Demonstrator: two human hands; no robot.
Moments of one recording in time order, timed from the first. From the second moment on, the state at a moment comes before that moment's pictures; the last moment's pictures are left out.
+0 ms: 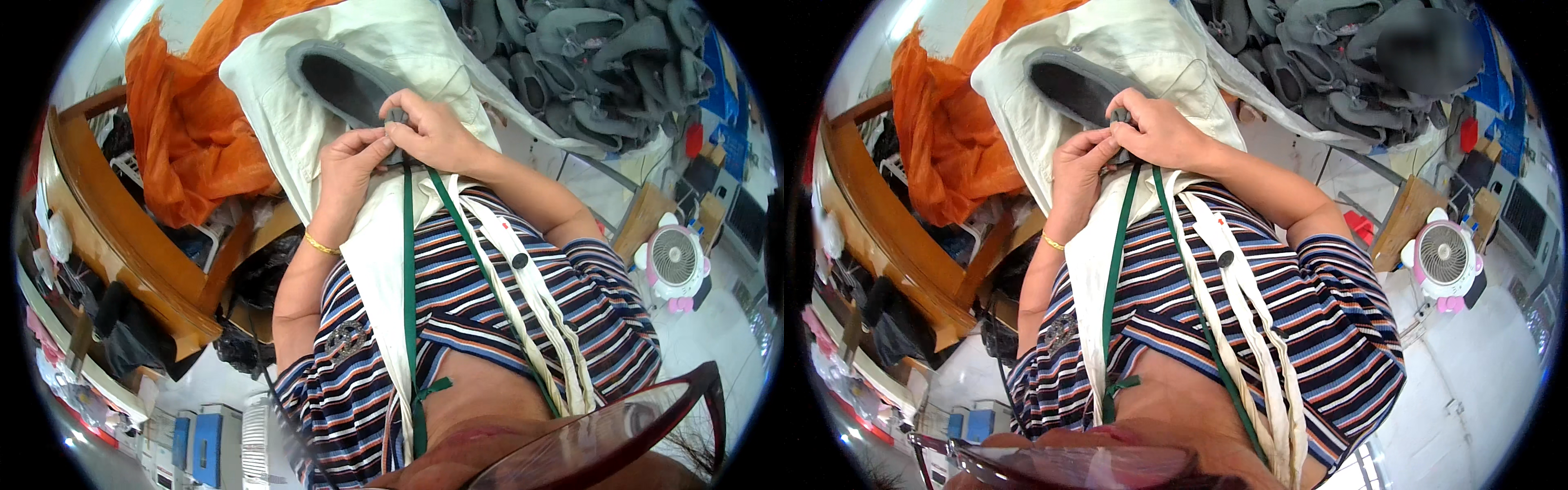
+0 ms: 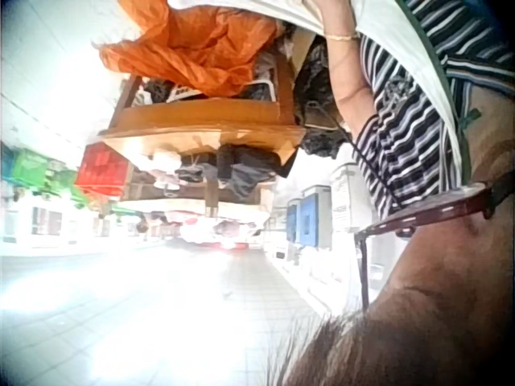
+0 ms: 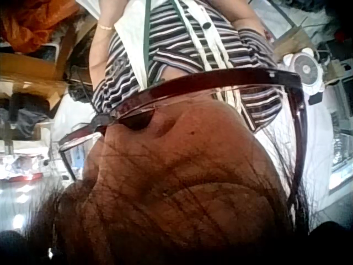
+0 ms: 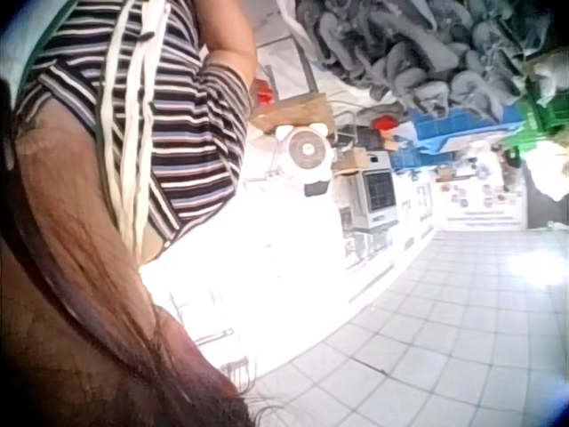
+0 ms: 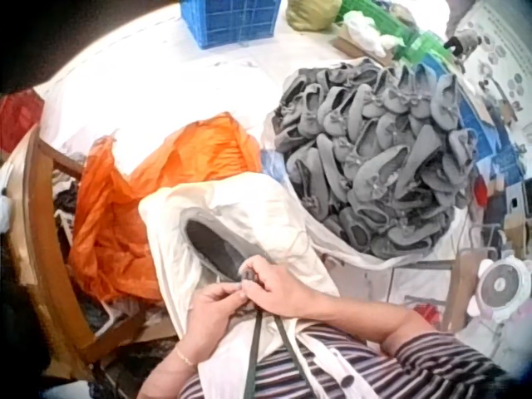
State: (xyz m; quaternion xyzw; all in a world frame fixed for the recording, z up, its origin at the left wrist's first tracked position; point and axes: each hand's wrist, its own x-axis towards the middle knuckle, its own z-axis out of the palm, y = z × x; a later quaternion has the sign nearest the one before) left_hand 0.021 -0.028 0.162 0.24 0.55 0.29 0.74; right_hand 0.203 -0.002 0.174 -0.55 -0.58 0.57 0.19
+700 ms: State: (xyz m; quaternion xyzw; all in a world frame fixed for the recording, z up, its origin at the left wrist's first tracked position) left_hand 0.024 -0.031 0.172 0.31 0.46 0.33 0.77; right_hand 0.243 0.032 0.166 -0.32 -0.88 0.34 0.03
